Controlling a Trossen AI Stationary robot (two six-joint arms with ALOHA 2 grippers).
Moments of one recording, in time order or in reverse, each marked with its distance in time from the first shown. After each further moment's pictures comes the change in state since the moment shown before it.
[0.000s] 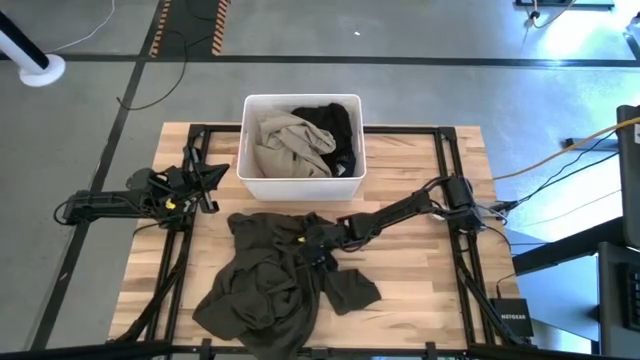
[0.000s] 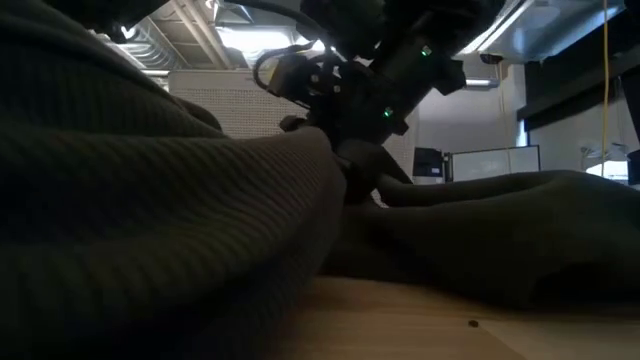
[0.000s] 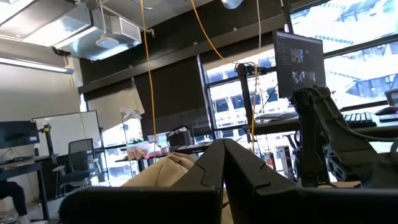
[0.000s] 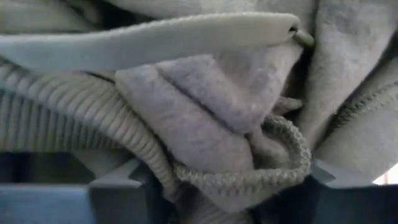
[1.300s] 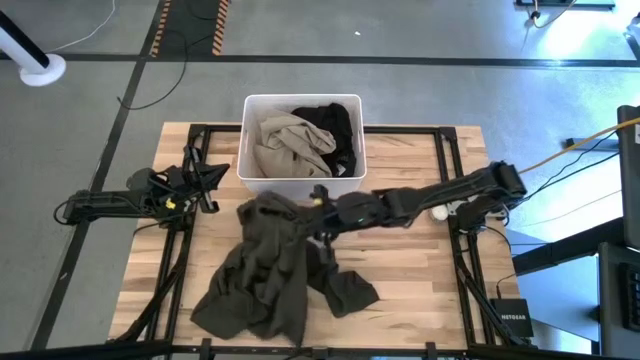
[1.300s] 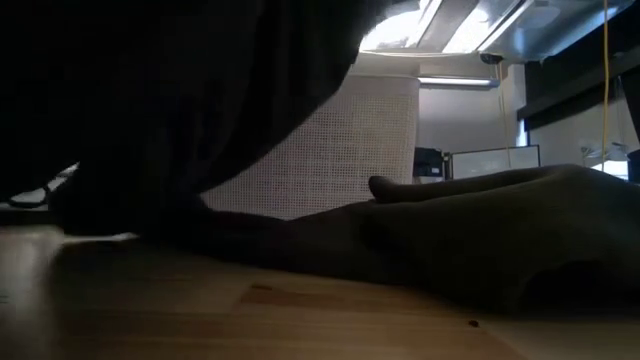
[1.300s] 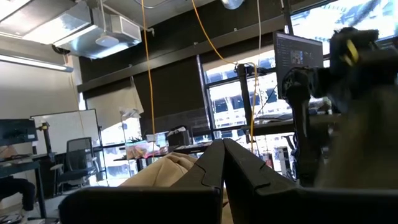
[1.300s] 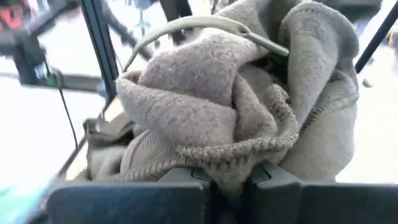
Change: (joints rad) left arm 0.000 0.000 0.000 0.000 0.000 -0.014; right arm 0.021 -0.431 0.150 -0.023 0.003 0.399
